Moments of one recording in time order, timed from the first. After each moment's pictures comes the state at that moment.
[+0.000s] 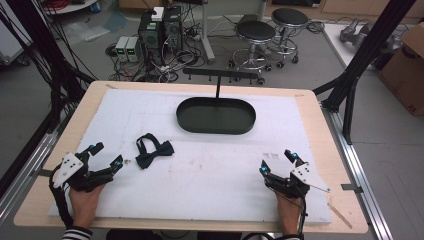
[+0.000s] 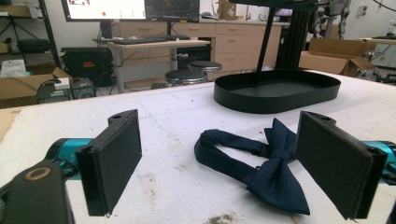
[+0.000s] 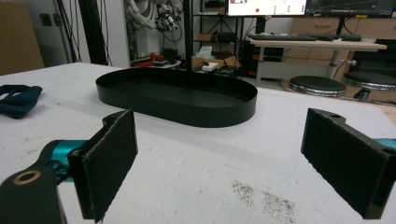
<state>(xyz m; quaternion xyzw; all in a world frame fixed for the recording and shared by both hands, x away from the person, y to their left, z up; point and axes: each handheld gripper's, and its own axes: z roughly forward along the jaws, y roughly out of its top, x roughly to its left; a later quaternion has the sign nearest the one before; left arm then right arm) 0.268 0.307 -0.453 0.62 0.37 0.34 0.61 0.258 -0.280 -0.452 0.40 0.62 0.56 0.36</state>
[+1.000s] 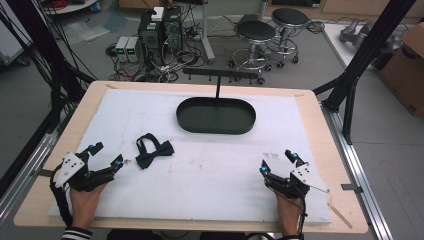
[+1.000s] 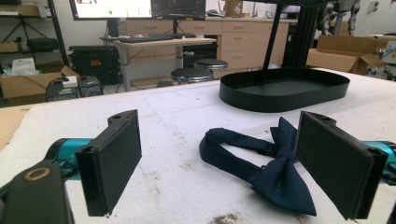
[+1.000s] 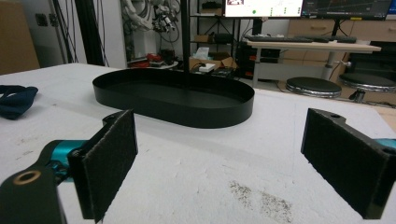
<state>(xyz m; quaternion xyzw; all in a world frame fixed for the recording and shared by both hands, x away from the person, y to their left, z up) 0.268 0.304 -0.452 0.62 0.37 0.35 0.59 0.257 -0.279 -0.453 0.40 0.62 0.56 0.37</state>
